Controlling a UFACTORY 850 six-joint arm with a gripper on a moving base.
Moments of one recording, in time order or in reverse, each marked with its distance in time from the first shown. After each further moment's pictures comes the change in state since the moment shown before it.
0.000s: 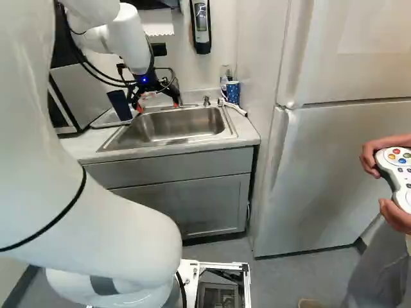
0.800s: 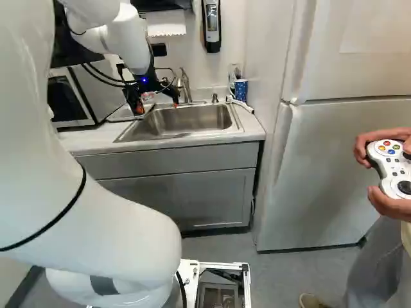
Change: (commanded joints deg) arm 0.0 0.0 0.0 0.0 0.0 0.0
